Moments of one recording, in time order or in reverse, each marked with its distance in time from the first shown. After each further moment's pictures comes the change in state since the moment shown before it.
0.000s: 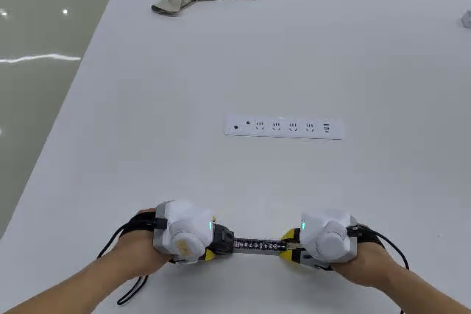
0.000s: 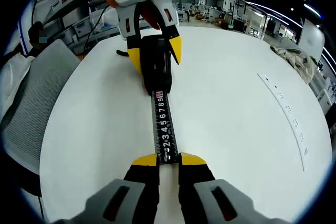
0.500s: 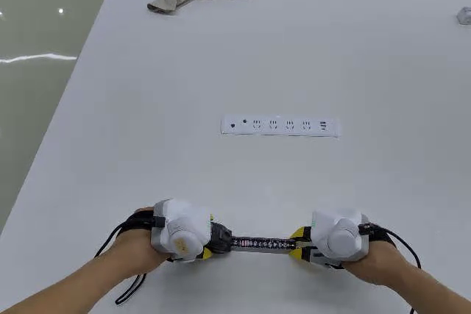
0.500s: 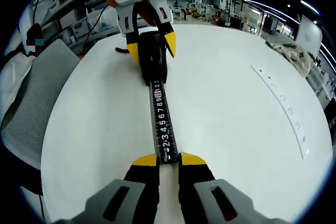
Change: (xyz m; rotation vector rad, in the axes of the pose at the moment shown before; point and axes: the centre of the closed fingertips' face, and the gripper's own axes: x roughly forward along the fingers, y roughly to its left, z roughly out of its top) left arm 0.001 0.000 0.000 0.003 0.007 -0.003; right arm -0.016 -0.003 -0.022 0.031 0.015 -0.009
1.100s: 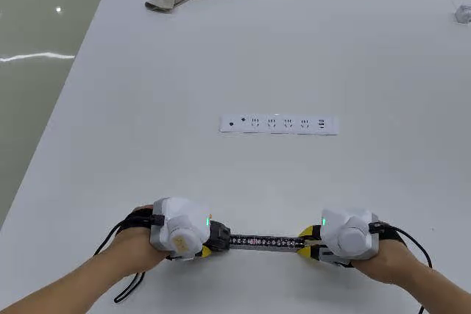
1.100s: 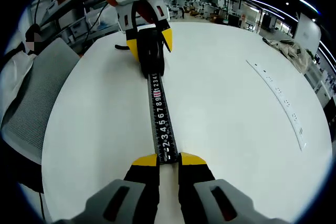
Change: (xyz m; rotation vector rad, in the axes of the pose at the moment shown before) left arm 0.000 0.000 0.000 -0.002 0.007 0.000; right arm -0.012 -0.003 -0.013 0.012 0.014 -0.011
